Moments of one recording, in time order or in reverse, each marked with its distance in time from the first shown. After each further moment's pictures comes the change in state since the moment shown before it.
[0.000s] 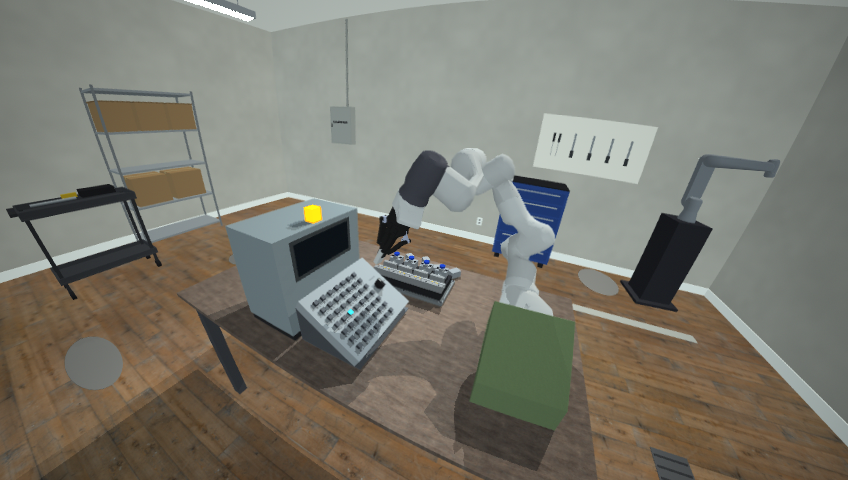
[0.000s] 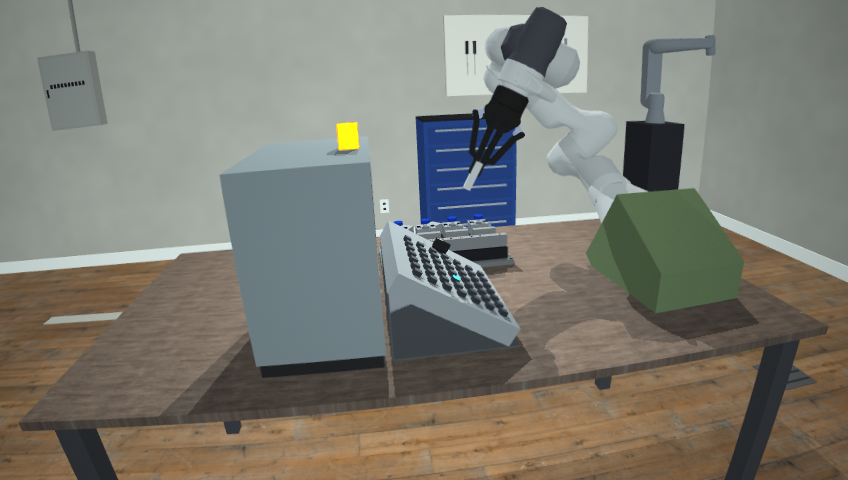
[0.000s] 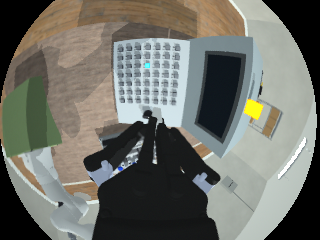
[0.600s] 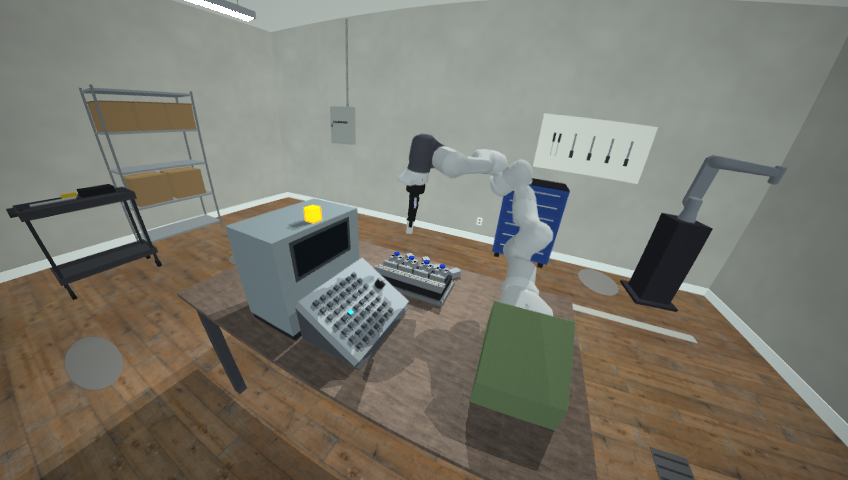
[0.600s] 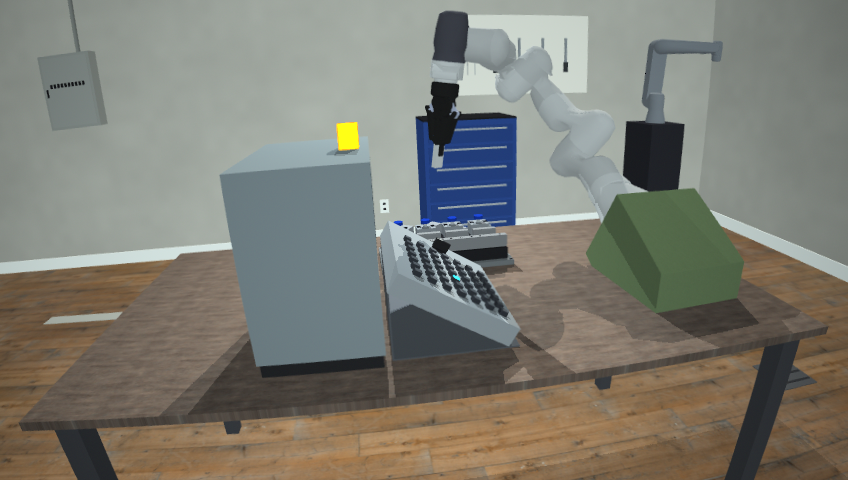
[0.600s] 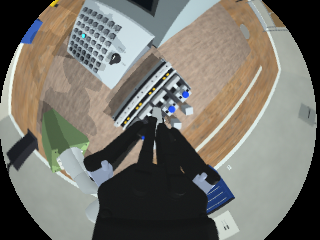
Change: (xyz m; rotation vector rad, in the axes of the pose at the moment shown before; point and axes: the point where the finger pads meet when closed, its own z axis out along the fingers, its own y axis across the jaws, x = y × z) arm -0.273 0.083 0.029 0.276 -0.210 0.797
